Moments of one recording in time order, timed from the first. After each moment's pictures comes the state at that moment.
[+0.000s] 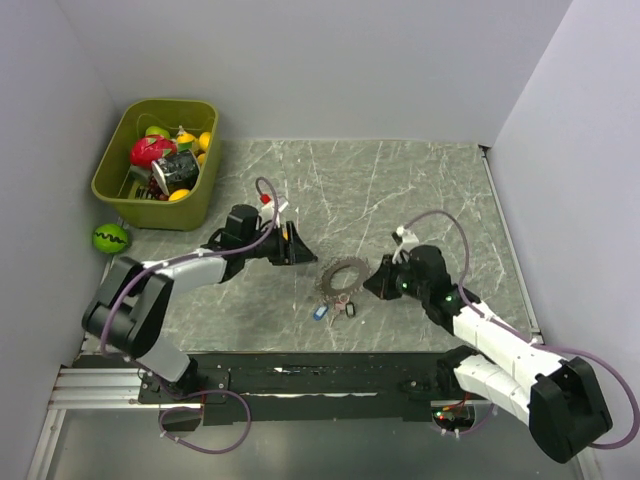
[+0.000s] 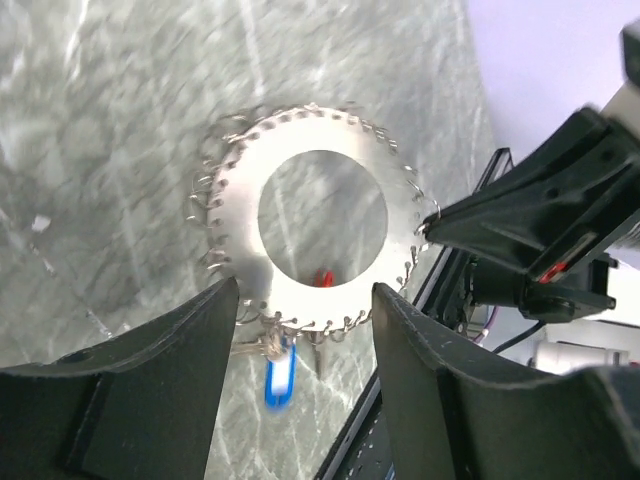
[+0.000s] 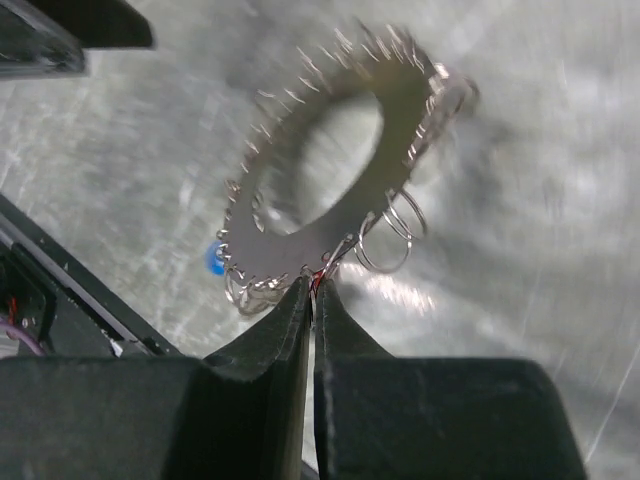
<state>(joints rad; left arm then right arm) -0.47 1.58 0.74 0.32 0.67 -0.63 0.46 0.92 0.37 -0.05 -0.27 0.49</state>
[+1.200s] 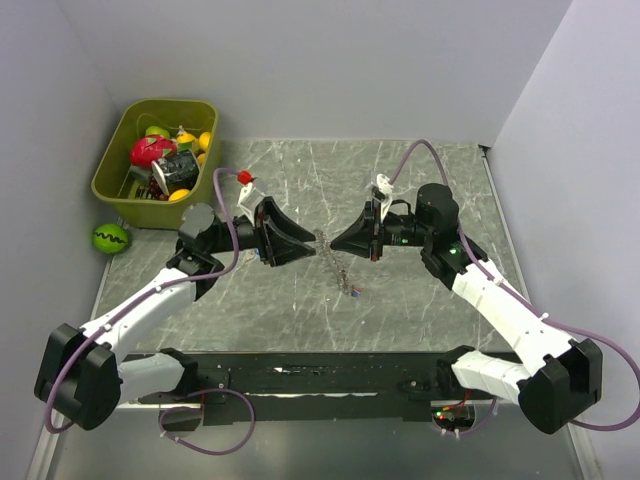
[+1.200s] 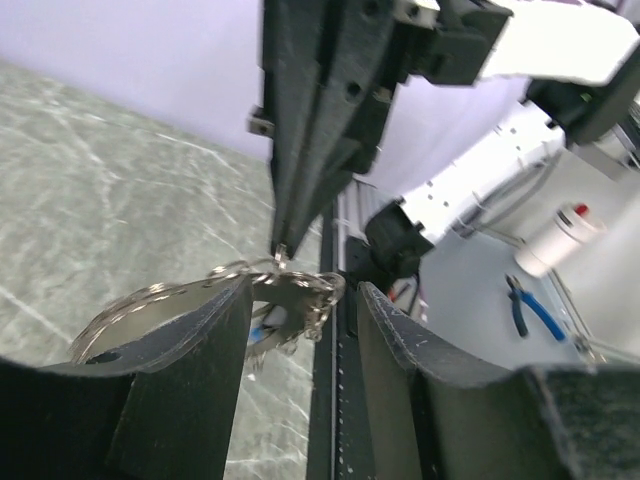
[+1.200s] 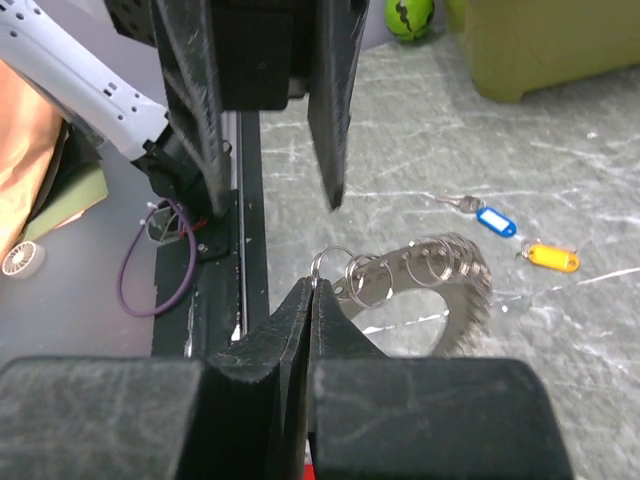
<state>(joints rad) -0.49 1.15 0.73 0.65 0.98 -0.58 0.46 1.10 0.92 0.01 -0.97 0.11</state>
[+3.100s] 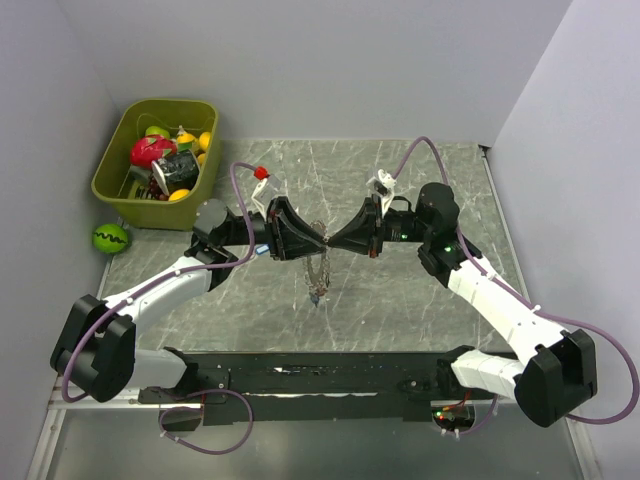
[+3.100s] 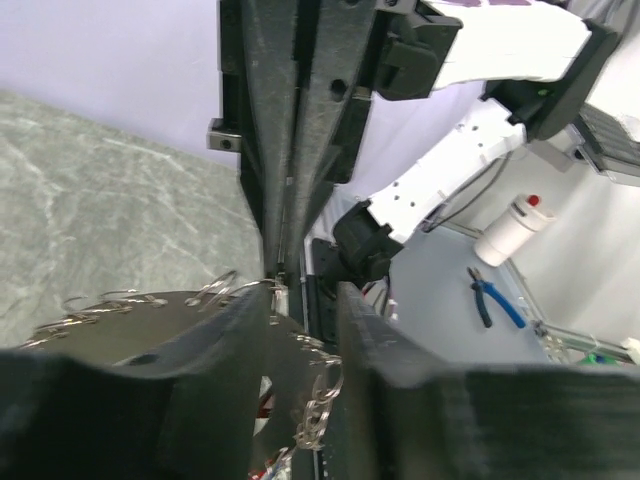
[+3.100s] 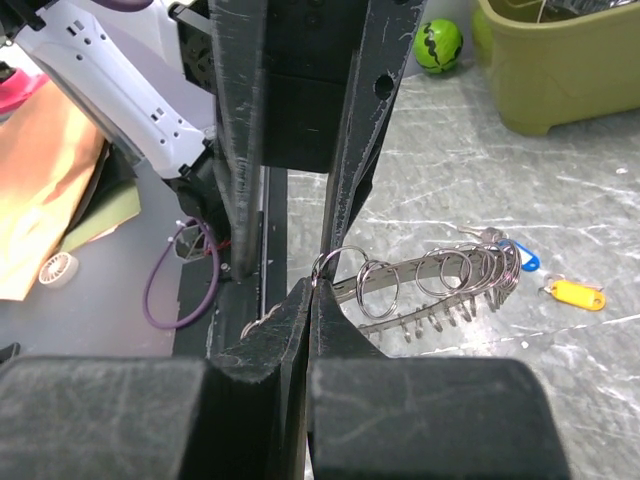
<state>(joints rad) -0.54 1.31 0.77 0.86 1.05 -0.71 0.45 1.14 0.90 0.21 -1.05 0.24</state>
